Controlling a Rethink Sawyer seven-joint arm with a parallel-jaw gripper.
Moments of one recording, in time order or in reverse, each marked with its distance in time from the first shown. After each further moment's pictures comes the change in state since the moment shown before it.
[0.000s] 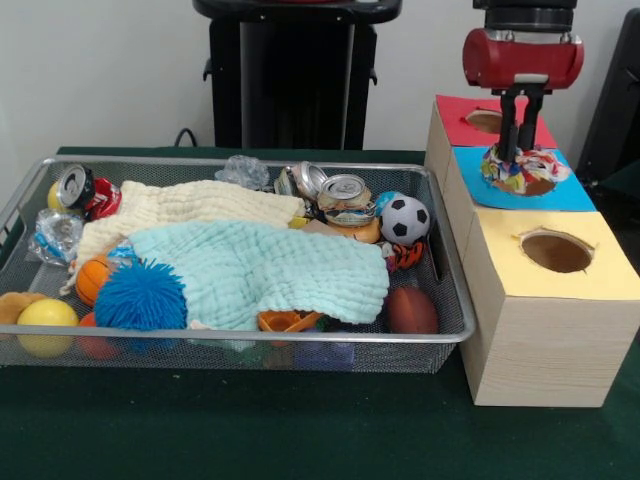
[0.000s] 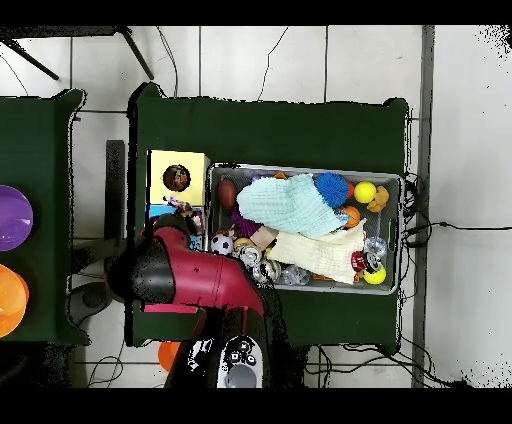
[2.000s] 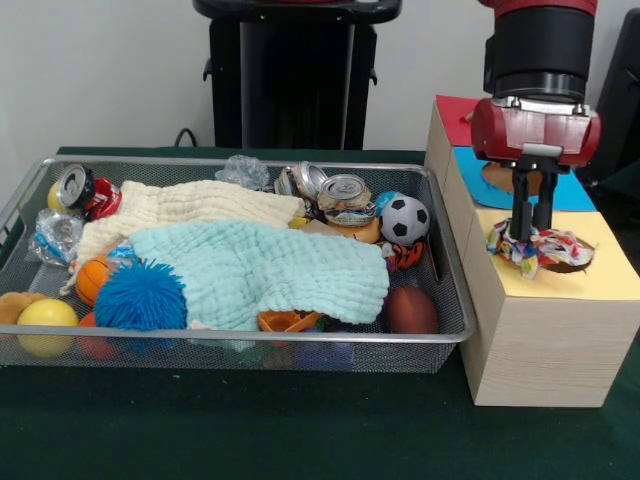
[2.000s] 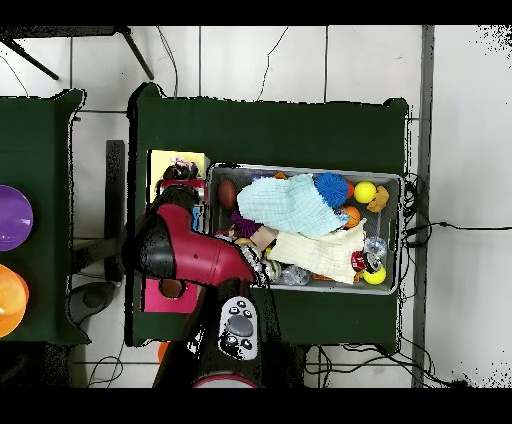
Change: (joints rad) arm -0.011 0.165 0.046 -0.064 0.099 -0.391 0.041
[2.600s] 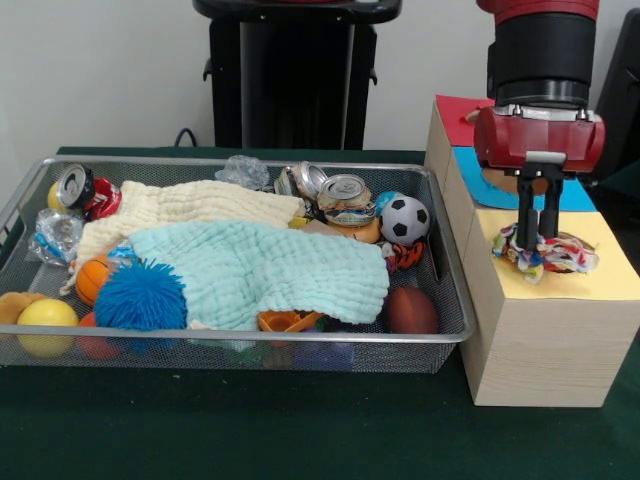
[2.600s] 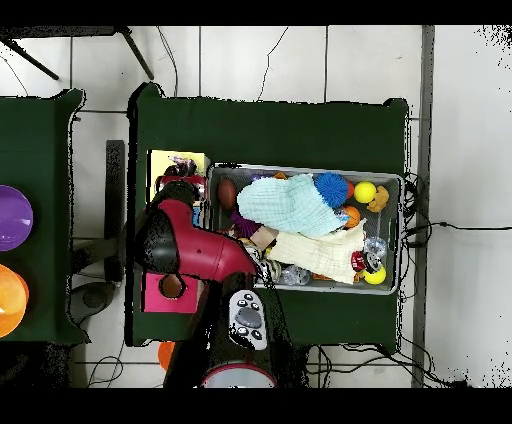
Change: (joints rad) arm -0.049 0.000 0.061 0.000 0.002 0.000 0.002
